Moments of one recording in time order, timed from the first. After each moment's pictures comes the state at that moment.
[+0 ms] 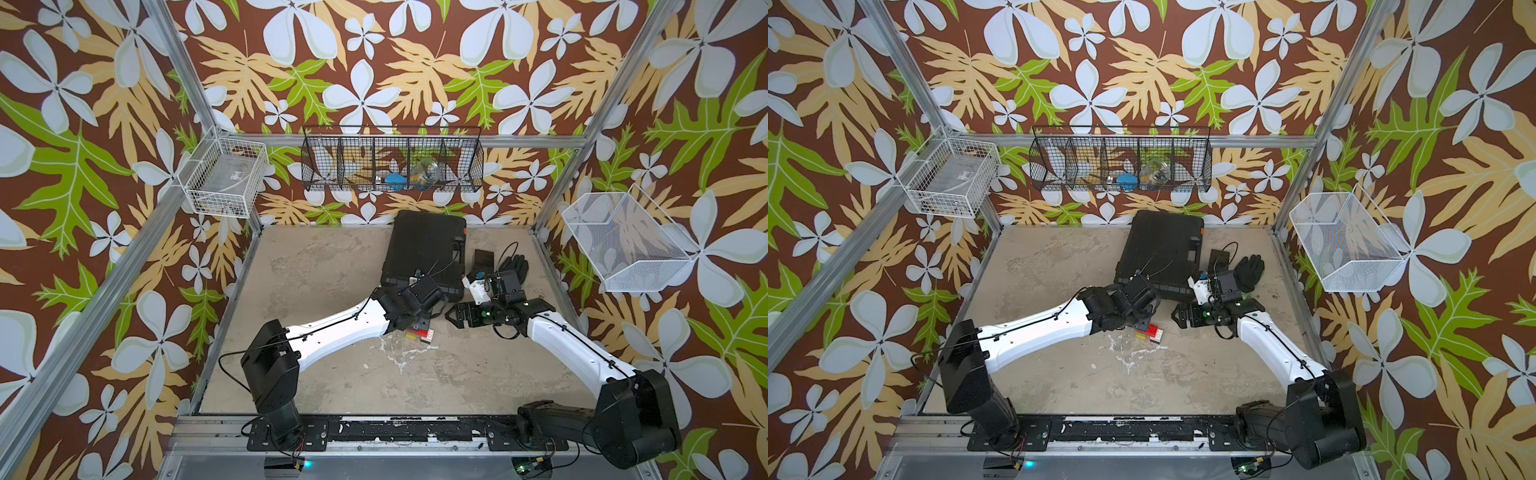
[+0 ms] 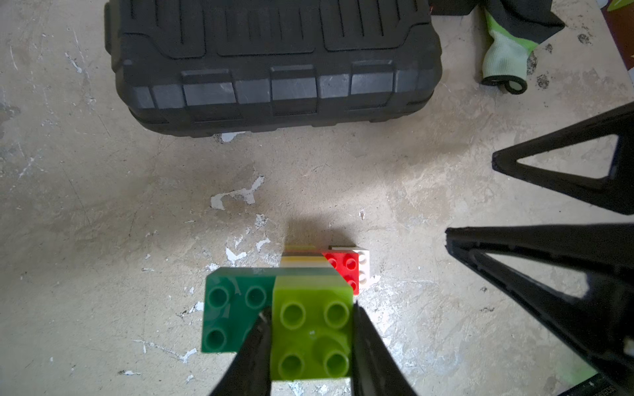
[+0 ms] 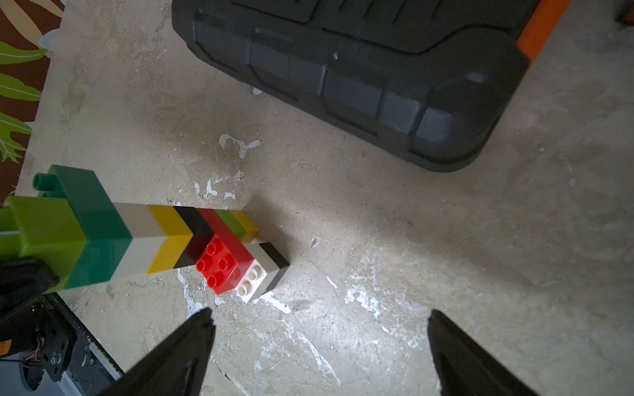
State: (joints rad) left arm -0.99 1.72 1.43 -0.77 -0.28 -0.66; right arm 0.24 1.28 0.82 -0.52 -0.38 0.12
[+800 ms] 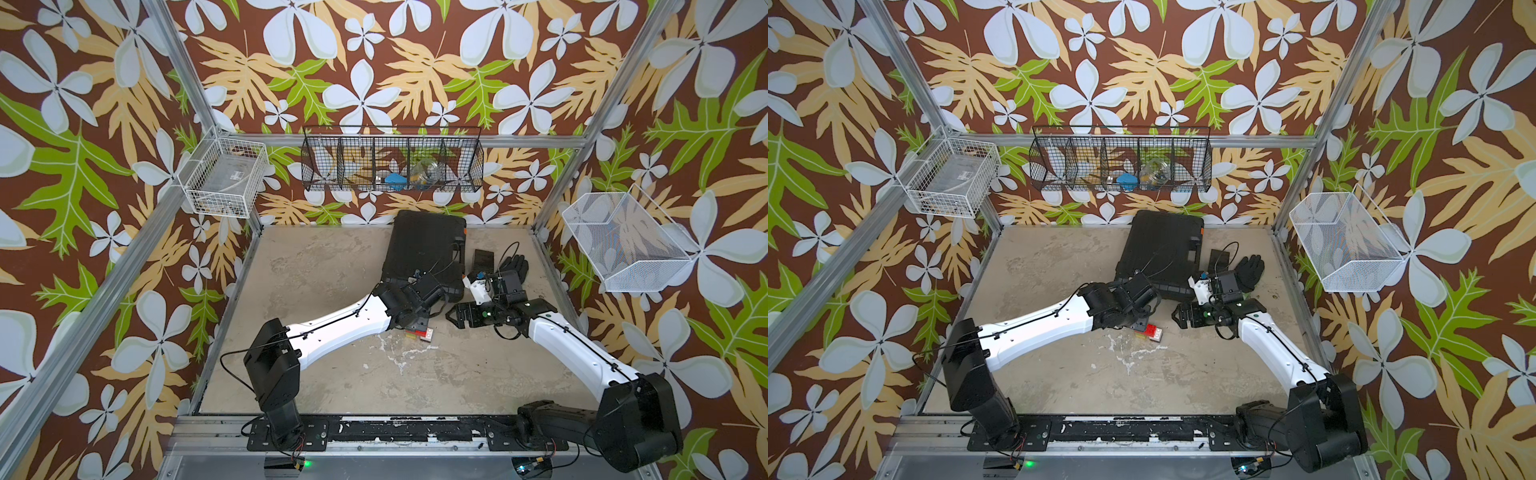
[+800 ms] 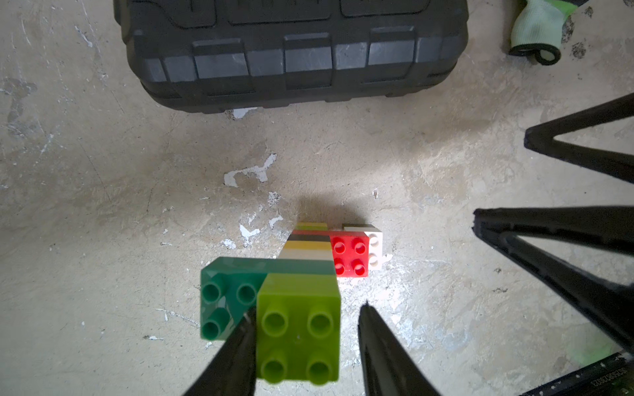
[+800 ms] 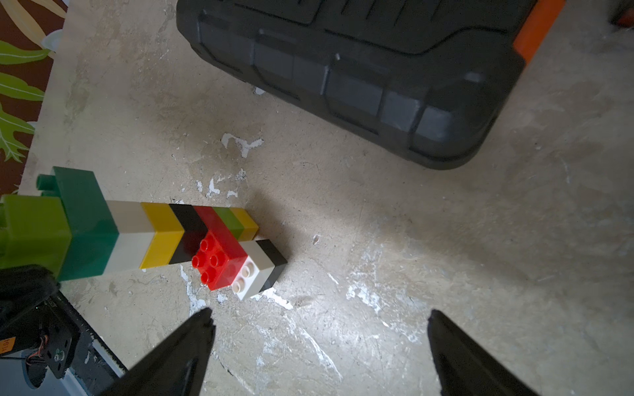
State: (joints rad) left arm -0.99 1.73 1.50 -0.89 -0.27 -0.66; right arm 0.24 1.27 0.82 -0.54 -0.38 0.12
